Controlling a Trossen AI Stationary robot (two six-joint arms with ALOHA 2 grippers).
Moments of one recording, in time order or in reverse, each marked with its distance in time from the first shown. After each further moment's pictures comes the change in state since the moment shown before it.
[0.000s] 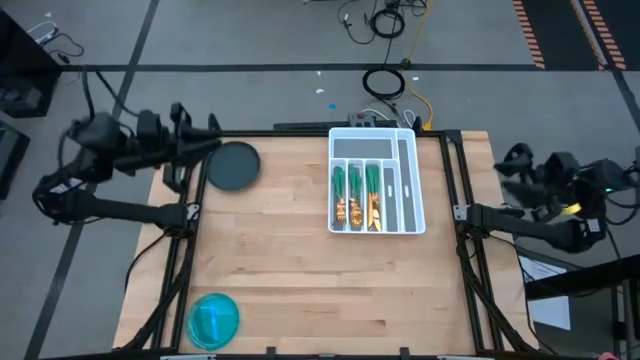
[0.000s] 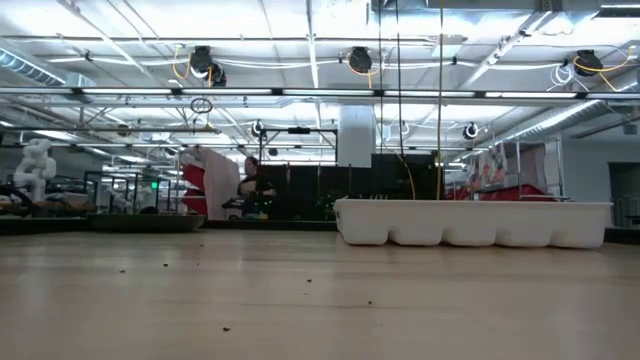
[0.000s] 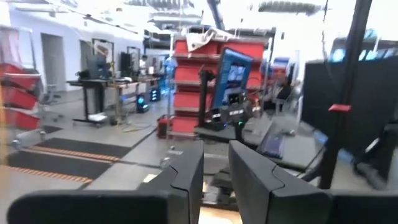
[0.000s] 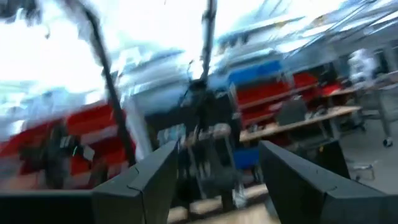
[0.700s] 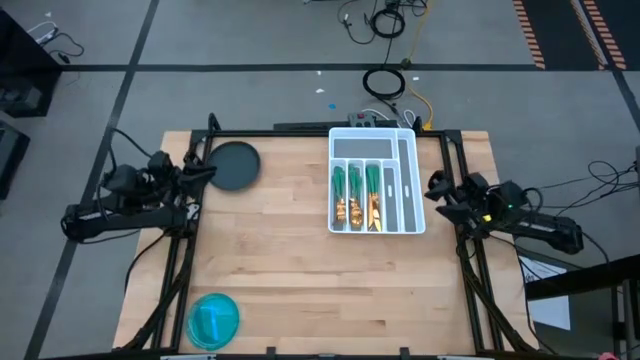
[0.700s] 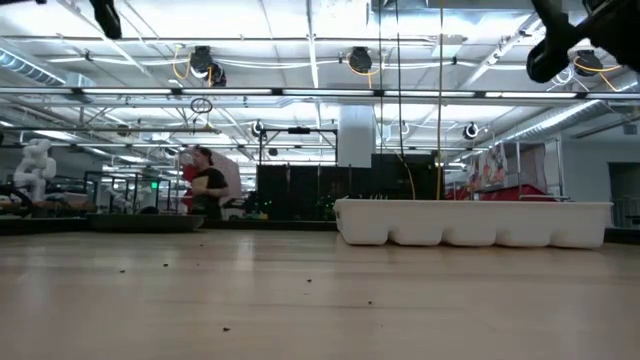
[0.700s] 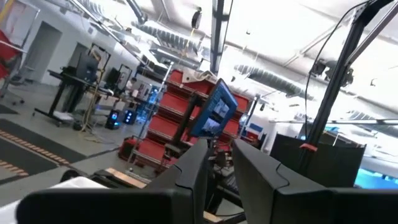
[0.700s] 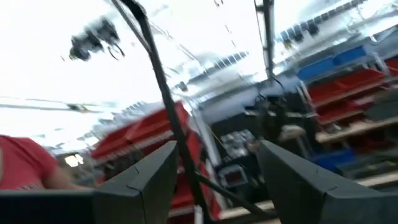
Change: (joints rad) left arm 0.000 -0.645 -0.880 0.463 -0.014 -0.367; right arm -0.016 -0.003 -0.819 1.000 -0.249 0.239
